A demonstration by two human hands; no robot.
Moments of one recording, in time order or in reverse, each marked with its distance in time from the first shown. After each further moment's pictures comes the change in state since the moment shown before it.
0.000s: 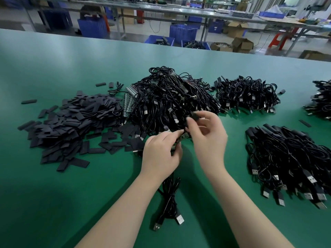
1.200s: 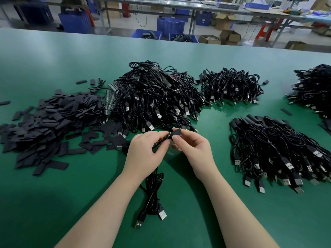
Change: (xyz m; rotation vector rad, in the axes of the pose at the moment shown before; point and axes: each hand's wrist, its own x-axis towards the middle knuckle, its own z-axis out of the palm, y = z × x) left_hand 0.000 0.004 -0.002 -0.249 -0.169 -0.065; right_hand -0.015 0.034 -0.037 0.281 -0.332 0.249
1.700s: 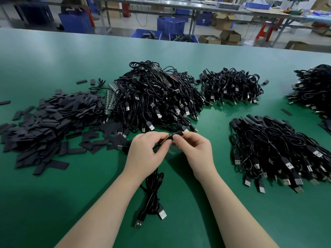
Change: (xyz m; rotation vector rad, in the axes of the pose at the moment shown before) left_hand 0.001 0.003 -0.001 -0.030 -0.009 0.050; right_hand 0.000 0.003 0.001 -0.050 0.077 -0.020
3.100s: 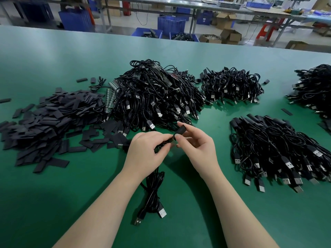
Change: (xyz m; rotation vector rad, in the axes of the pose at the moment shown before) left_hand -0.002 -0.003 -0.002 0.111 -0.038 0.050; right_hand -0.002 -0.004 -0.006 -0.104 -0.012 -0.093
